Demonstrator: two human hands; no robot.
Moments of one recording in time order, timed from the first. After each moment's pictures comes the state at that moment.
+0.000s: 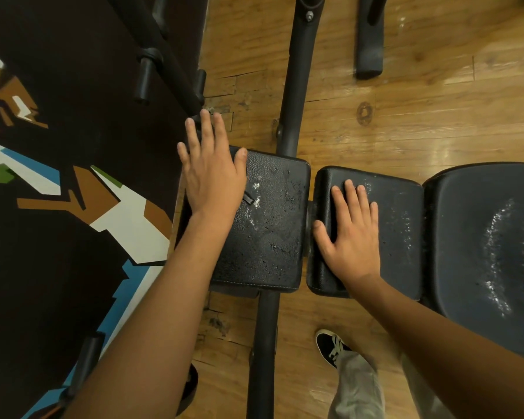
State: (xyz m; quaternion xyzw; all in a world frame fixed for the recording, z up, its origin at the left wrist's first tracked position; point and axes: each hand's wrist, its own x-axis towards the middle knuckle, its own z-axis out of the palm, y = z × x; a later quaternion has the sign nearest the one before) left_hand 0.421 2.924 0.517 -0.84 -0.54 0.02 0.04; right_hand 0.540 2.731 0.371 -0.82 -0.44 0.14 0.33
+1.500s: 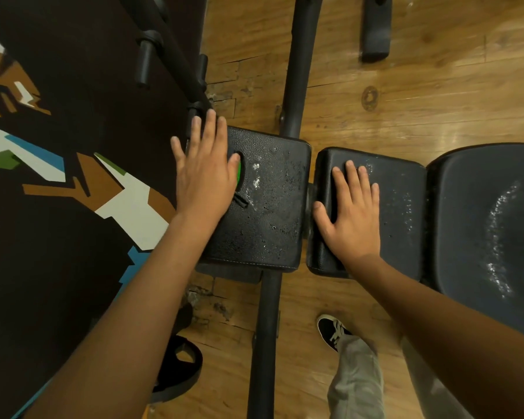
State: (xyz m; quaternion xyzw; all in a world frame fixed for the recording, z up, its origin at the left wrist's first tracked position) left_hand 0.389 2.907 0.523 -0.87 -0.49 0.08 0.04; right_hand 0.540 2.732 0.368 -0.82 -0.44 0.14 0.33
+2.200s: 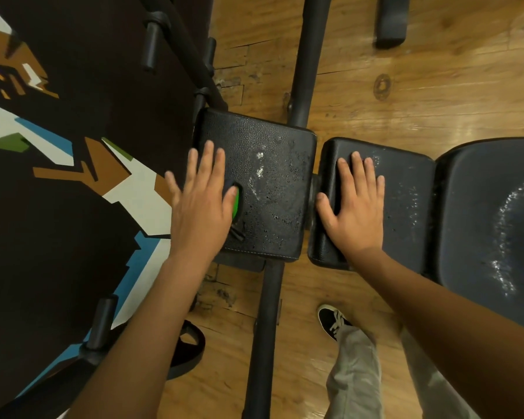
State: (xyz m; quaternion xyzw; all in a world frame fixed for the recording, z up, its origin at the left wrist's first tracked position) left_hand 0.343 2.847 0.524 -0.86 -0.50 0.08 0.01; right_hand 0.540 2.731 0.371 -0.82 -0.44 0.14 0.34
